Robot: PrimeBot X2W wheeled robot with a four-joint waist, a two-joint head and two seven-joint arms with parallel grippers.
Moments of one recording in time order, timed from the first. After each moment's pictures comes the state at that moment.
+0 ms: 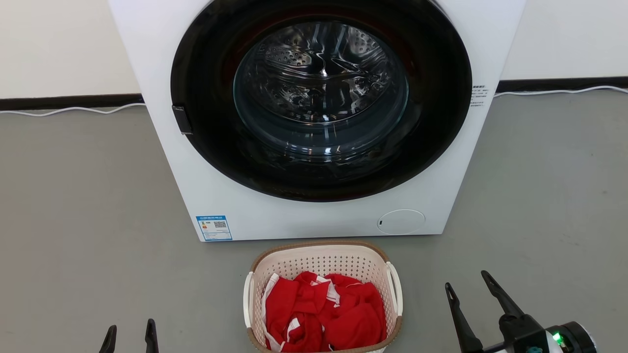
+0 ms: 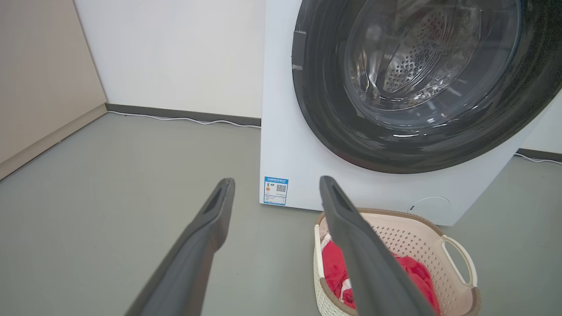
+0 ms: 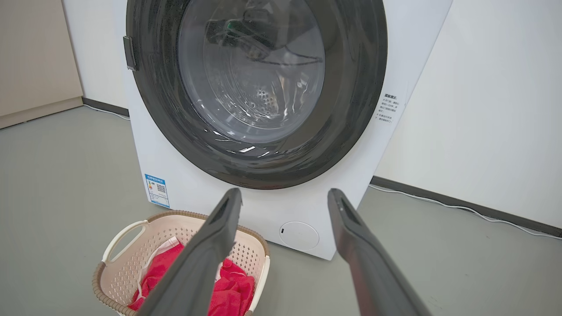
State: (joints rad) left arm 0.14 0.04 0.07 0.20 -0.19 -0.12 -0.25; right arm -0.02 -0.04 0.07 0.28 -0.12 0.13 -0.25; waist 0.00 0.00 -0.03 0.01
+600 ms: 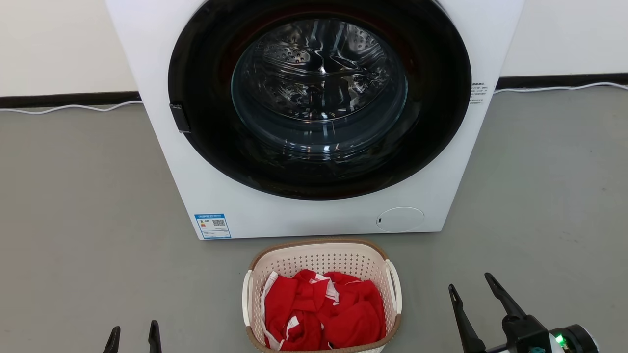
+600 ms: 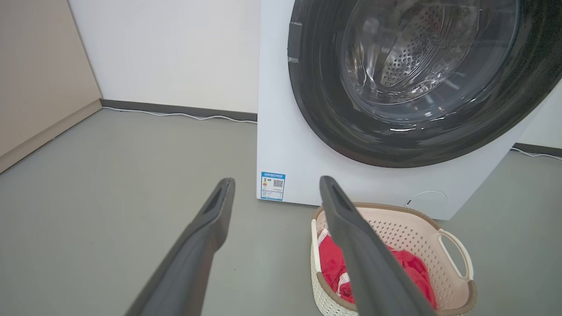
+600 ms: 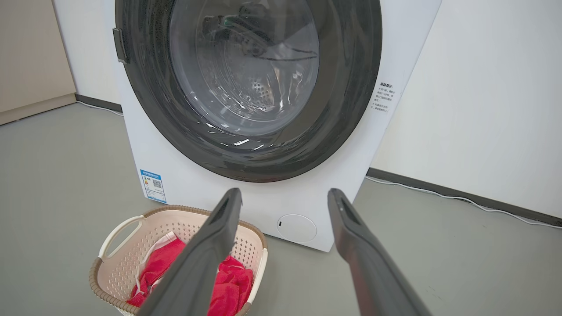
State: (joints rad) left arm 0.14 0.04 0.06 0.21 -0.19 -0.12 -0.25; right arm -0.02 -0.04 0.05 0.30 -0.11 0.13 -0.25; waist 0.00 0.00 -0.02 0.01
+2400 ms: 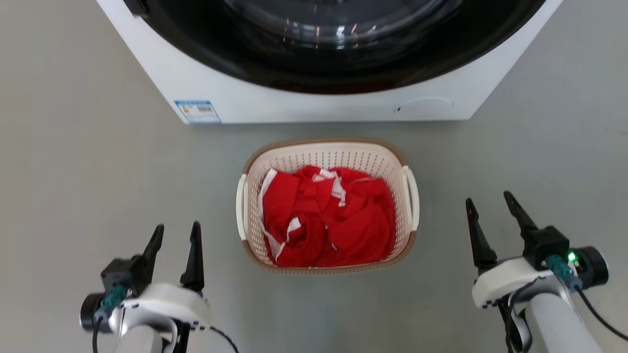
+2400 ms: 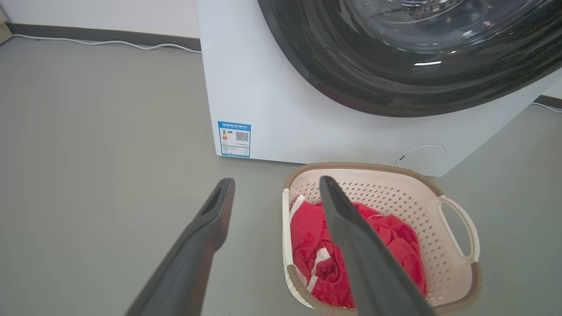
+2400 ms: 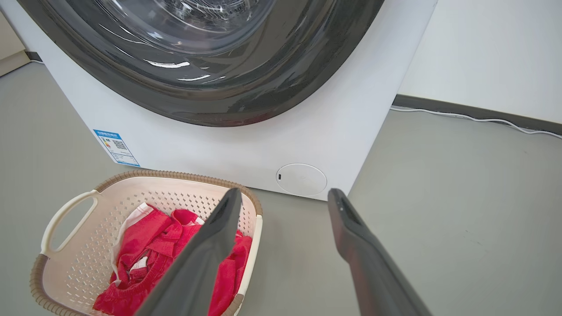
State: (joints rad) left arm -0.24 0.04 -0.08 0.43 -0.26 -0.12 -0.25; right arm -0.33 -0.05 0.00 0.49 -0.03 0.13 -0.25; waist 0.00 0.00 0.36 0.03
